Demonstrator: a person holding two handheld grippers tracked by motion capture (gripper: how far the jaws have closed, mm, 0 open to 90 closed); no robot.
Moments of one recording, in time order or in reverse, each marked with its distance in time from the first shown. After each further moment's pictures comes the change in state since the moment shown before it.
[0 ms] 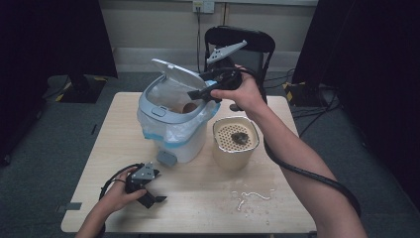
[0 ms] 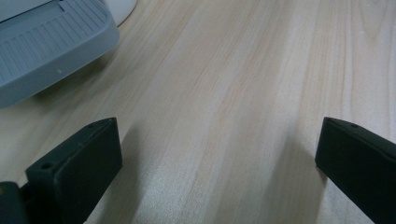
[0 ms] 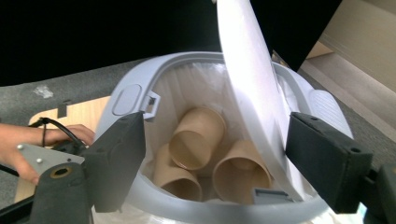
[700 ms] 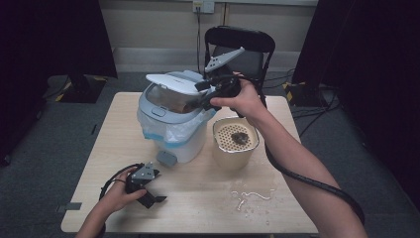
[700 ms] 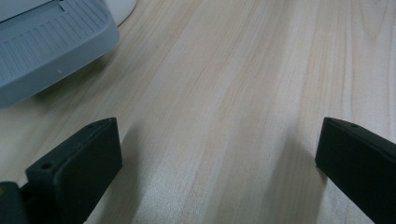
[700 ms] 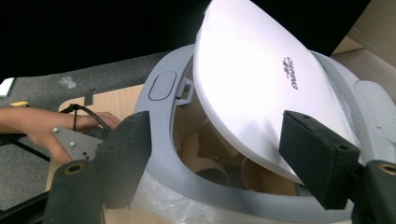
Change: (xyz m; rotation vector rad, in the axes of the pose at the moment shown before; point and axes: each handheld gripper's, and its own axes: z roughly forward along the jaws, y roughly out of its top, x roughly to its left) left arm 0.000 0.000 0.000 0.000 0.000 0.000; right arm 0.015 -0.008 0.001 0.026 0.078 -0.009
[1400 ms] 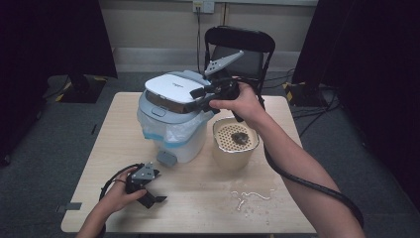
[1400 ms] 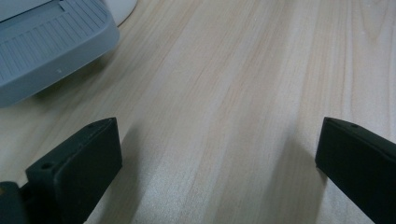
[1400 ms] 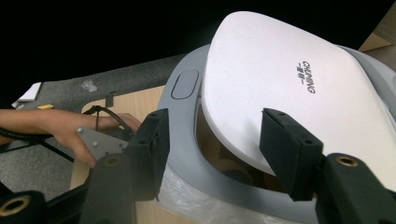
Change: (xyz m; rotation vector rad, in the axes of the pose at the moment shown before) left arm -0.001 0.000 0.000 -0.005 0.004 -0.002; right arm 0.005 -0.005 0.003 -0.013 0.072 0.027
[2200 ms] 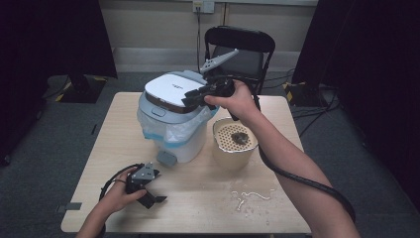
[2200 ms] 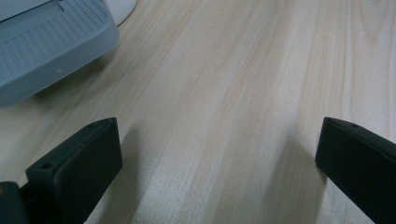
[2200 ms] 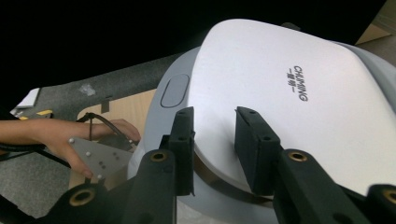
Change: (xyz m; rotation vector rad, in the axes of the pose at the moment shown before) left arm 0.000 0.000 0.000 -0.001 0.000 -0.001; right arm -0.006 0.005 0.012 0.011 -0.010 0.046
